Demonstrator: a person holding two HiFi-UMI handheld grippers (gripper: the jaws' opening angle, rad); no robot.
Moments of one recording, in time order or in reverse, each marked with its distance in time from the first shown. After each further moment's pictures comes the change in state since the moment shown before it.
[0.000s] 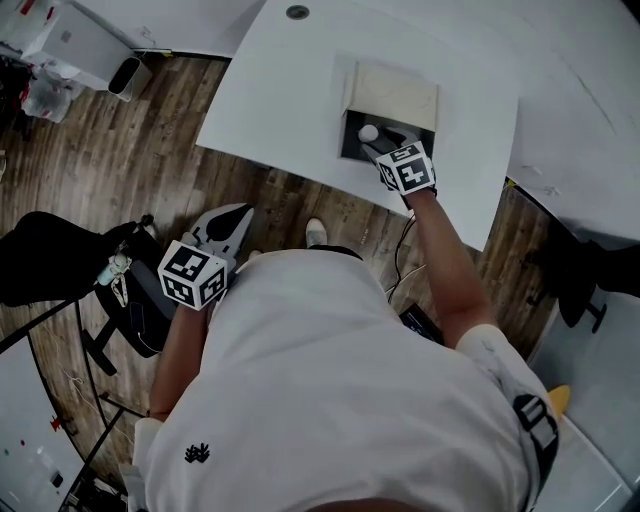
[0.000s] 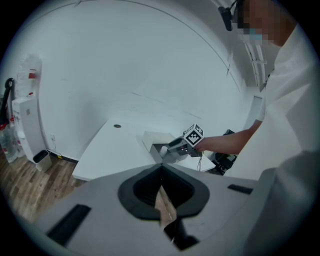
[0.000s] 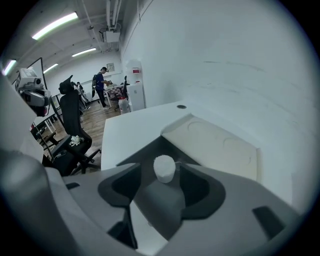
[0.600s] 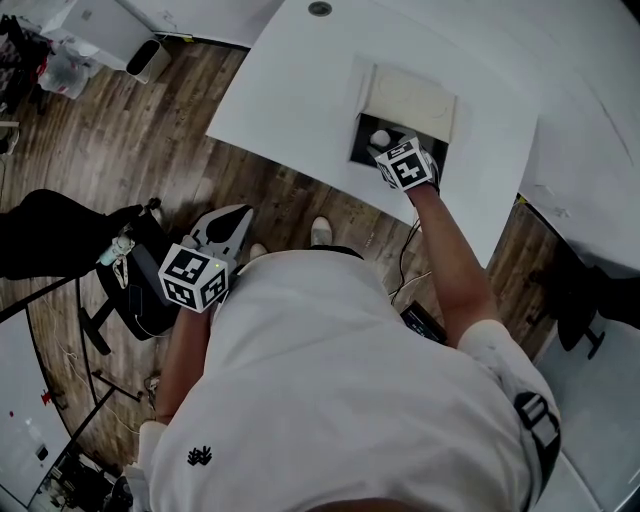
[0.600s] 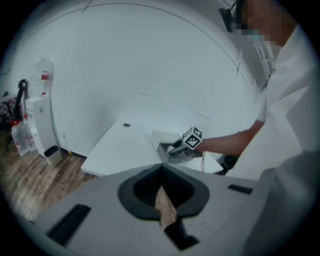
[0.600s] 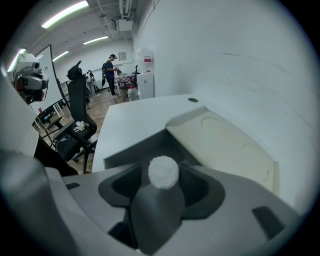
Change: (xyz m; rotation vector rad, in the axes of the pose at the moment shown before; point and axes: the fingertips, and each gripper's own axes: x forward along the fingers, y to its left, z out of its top) left arm -0.004 0.005 -0.003 -0.058 0.002 0.112; right arm 0.042 -0.001 -0.003 -0.136 0.095 0.063
